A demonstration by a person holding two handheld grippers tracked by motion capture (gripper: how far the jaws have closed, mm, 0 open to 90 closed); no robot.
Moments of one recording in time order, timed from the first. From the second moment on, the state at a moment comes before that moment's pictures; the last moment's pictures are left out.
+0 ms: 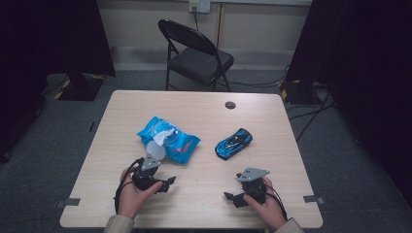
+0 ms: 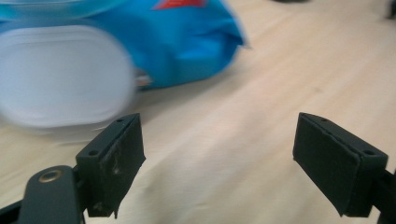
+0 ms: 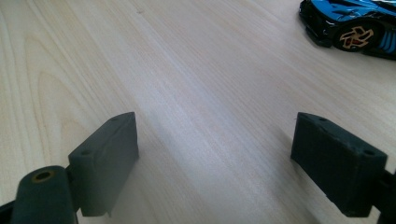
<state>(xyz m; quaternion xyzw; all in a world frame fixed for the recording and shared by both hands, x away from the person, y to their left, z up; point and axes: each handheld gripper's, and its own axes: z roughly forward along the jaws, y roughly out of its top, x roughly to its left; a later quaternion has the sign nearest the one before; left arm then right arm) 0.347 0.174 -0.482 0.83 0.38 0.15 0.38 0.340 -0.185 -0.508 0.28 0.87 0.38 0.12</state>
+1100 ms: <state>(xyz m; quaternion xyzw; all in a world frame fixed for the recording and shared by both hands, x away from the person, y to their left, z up) 0.376 0.067 -0.469 0.86 0.29 0.10 0.41 0.335 -0.239 -0.502 0.32 0.86 0.38 0.13</state>
